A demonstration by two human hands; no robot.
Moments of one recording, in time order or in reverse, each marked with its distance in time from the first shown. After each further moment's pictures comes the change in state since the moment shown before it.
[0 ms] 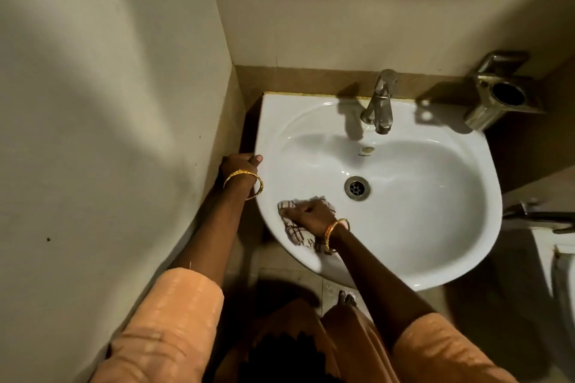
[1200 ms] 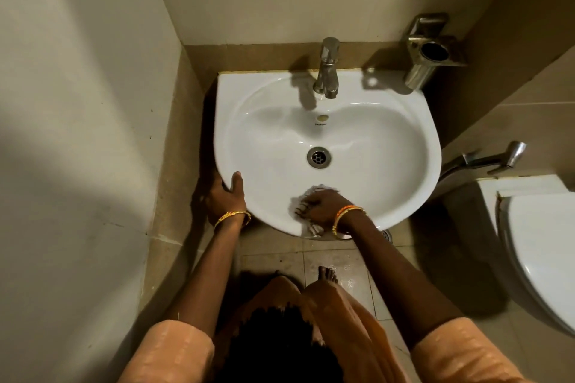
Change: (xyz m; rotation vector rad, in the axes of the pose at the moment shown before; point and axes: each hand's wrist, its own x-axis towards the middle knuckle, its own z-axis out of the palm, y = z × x) left_hand -0.098 -0.069 0.043 -0.113 0.225 0.085; right_hand -0.065 0.056 -0.044 -0.500 0.004 0.035
